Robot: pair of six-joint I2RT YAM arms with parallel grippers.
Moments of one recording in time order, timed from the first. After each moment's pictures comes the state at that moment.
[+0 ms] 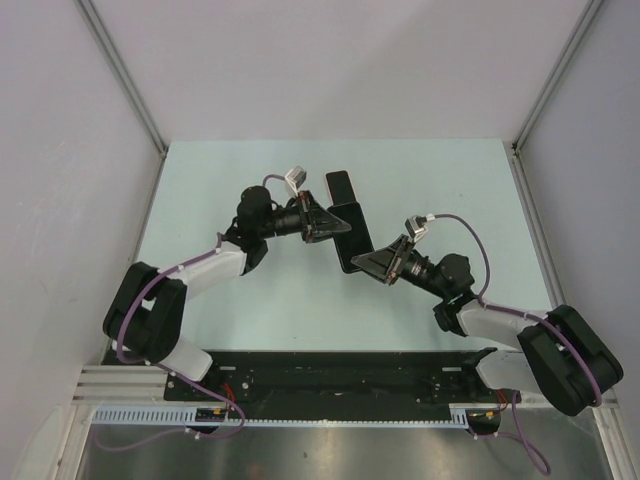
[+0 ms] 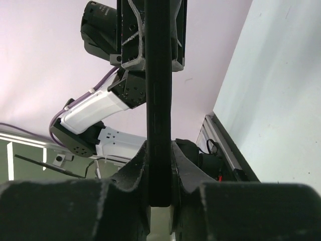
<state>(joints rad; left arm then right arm) -0.49 1.52 0.85 0.62 0.84 -1.30 0.55 1.23 0.30 1.12 -0.55 1.43</state>
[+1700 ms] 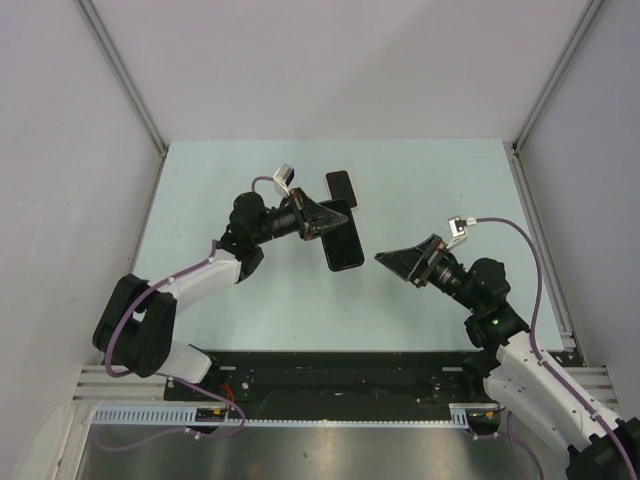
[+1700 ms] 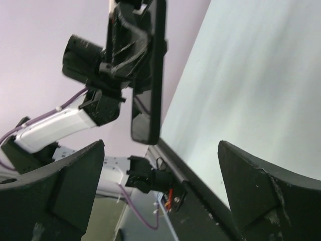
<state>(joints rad) -0.50 1.45 0.79 0.68 0.68 -1.35 0.51 0.67 0.38 0.32 -0.38 1.10</state>
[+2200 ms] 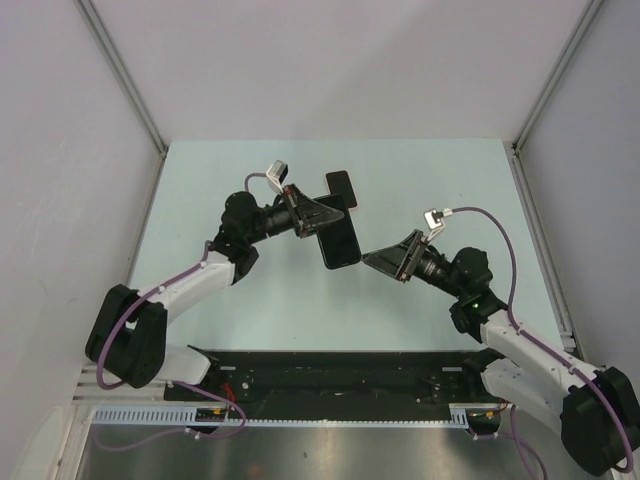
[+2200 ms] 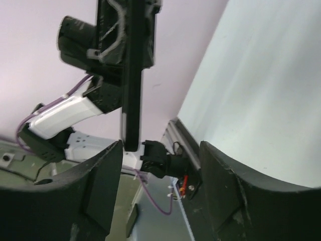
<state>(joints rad) -0.49 1.37 0.79 0.66 0.69 -1.36 0.49 0.88 0.38 0.56 -0.54 1.15</state>
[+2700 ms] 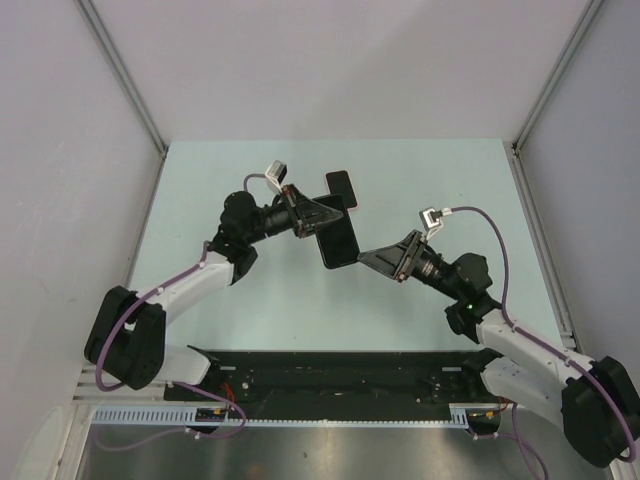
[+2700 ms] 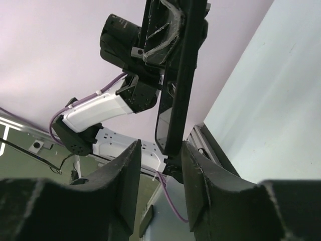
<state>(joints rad) -0.48 1.37 0.79 0.64 0.68 -1.37 0.56 0.91 0.38 0.77 -0.52 1.23</state>
